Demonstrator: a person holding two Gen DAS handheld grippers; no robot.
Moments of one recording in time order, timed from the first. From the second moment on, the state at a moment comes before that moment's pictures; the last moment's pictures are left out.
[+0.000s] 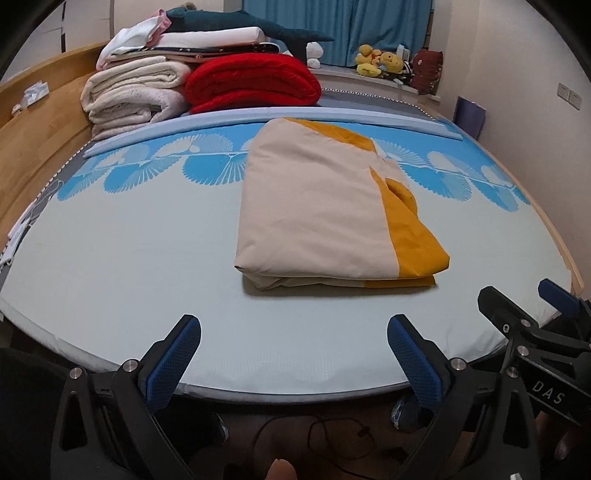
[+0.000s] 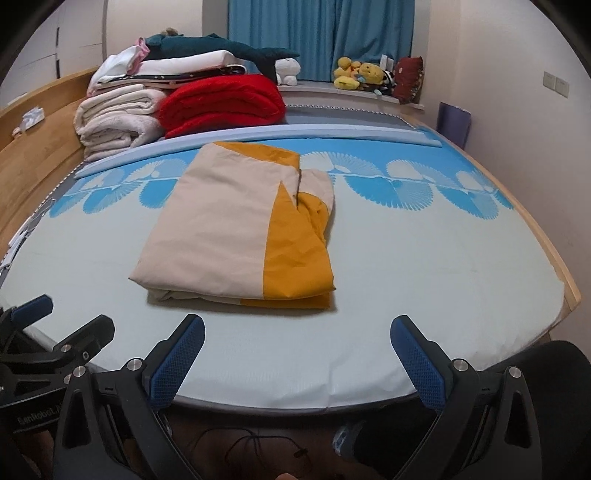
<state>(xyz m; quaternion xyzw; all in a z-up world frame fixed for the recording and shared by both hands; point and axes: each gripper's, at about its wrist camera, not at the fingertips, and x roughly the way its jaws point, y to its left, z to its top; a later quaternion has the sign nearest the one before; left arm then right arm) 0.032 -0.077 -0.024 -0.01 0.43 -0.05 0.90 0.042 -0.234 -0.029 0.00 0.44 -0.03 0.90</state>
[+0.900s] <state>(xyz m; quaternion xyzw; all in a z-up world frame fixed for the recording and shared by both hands) 0.032 -0.071 -0.028 -0.01 0.44 -0.04 0.90 0.049 -0.230 -0.031 0.00 0.43 -0.04 0.90</state>
